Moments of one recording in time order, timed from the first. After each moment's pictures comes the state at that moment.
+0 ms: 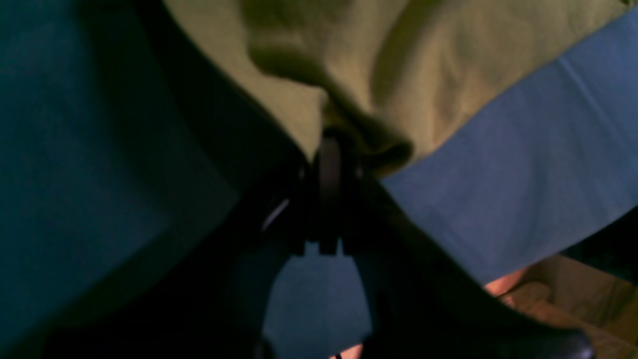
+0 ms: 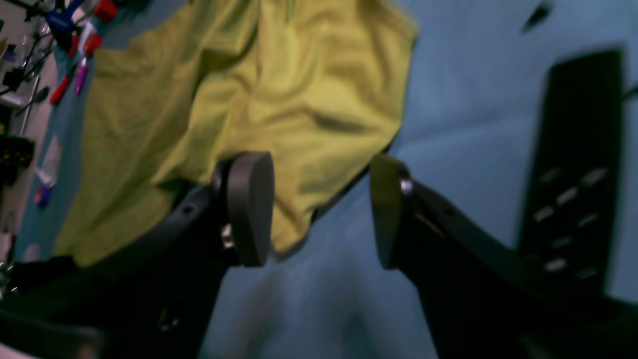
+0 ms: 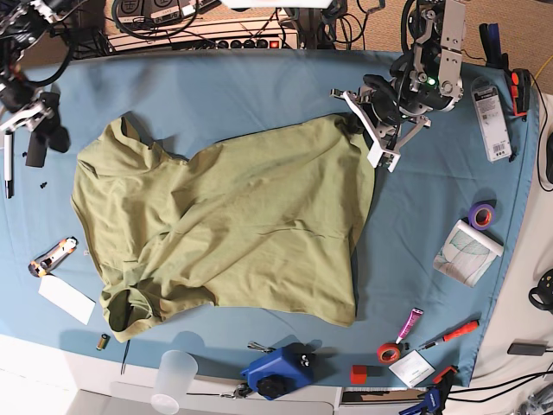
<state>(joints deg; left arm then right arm) 17.5 -8.5 5.8 109.1 -22.9 -8.7 59.3 -11.7 20.2 61.6 87.4 68.0 39.0 -78.2</state>
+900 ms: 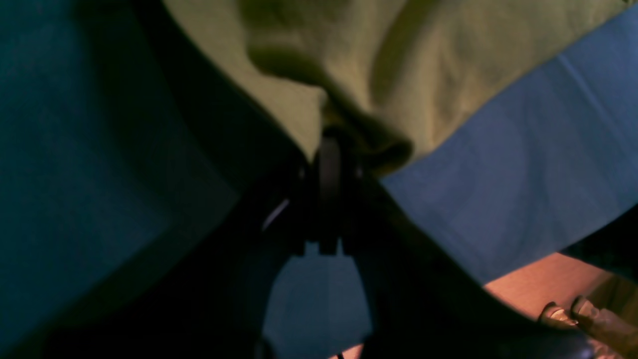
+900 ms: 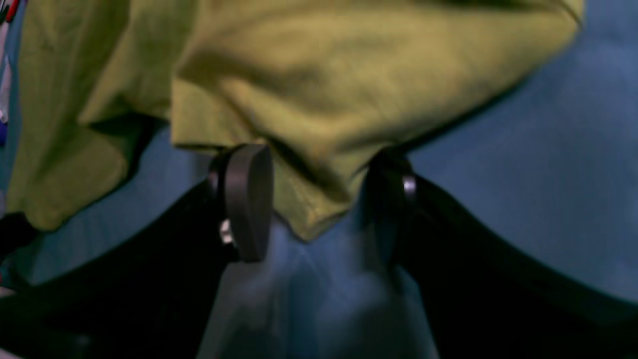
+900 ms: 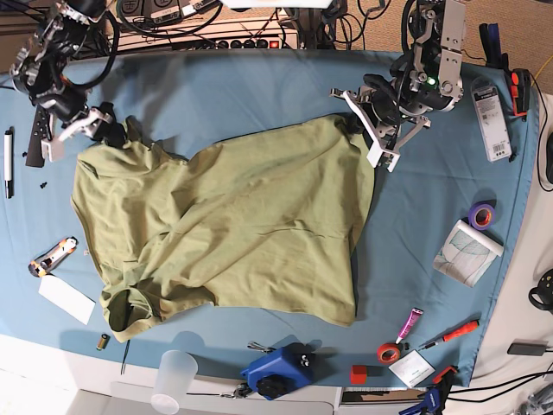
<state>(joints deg) 17.5 -8.5 5.8 109.1 -22.9 -9.4 59.2 -10.1 16.2 44.8 87.3 50.8 35.7 -70.5</state>
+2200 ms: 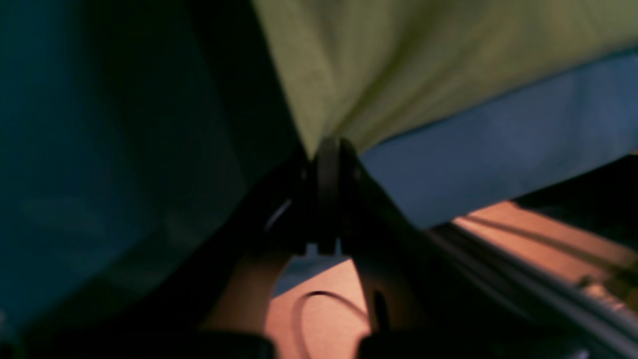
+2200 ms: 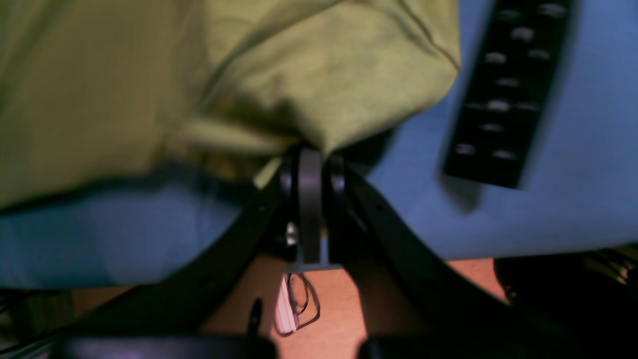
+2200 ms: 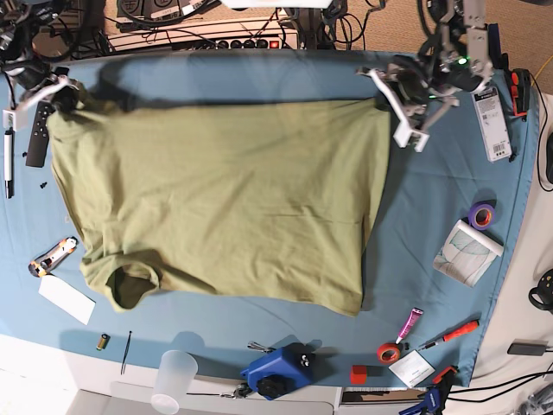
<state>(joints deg) 25.0 -8.7 -7.1 117.4 -26.0 -17.1 67.8 -20.7 16.6 59.6 103.3 49.0 36.1 -78.2</state>
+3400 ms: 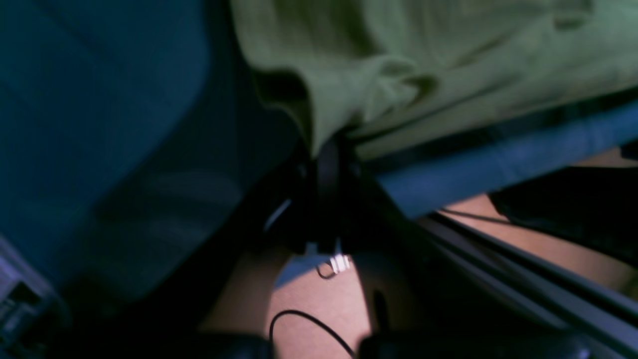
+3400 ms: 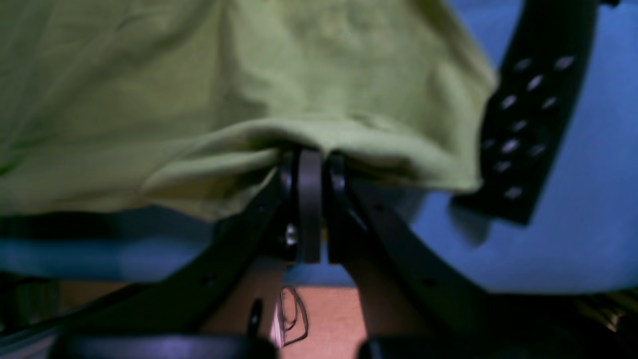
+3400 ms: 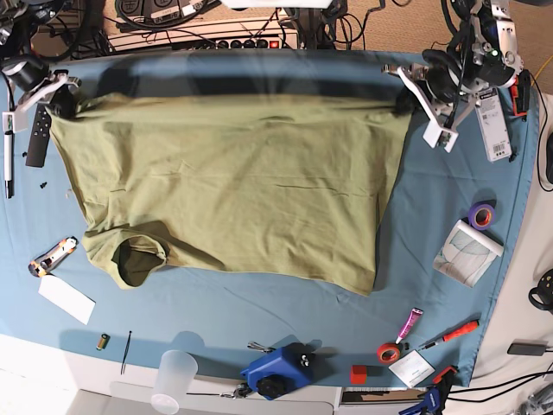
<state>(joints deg) 26.5 -11.5 -13.3 119.8 -33.7 -18.4 67.3 -19.3 16.6 59.7 103.5 51.9 39.8 -76.7</state>
